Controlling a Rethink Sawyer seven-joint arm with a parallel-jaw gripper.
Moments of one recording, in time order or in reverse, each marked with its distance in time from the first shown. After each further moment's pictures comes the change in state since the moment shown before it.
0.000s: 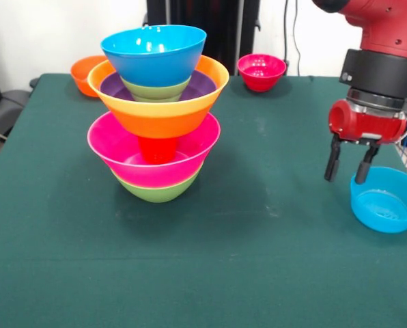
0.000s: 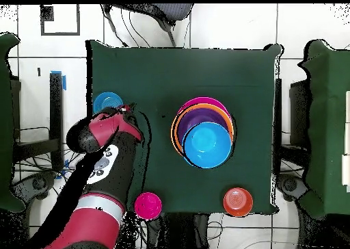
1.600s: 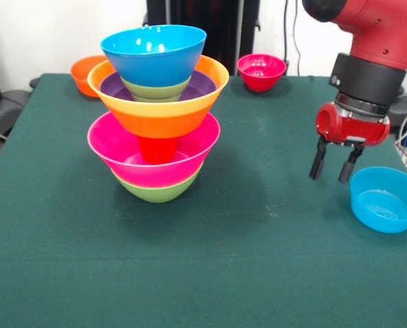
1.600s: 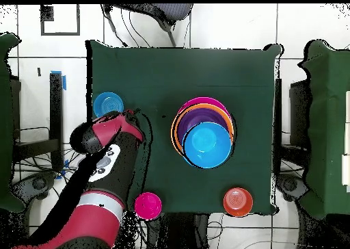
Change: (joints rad) arm 0.003 0.020 -0.008 0.000 0.000 0.058 0.000
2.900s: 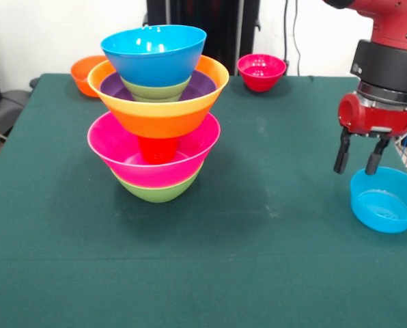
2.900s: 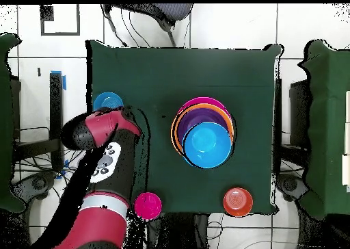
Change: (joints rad) arm -0.041 -0.071 0.089 0.004 0.000 0.052 0.000
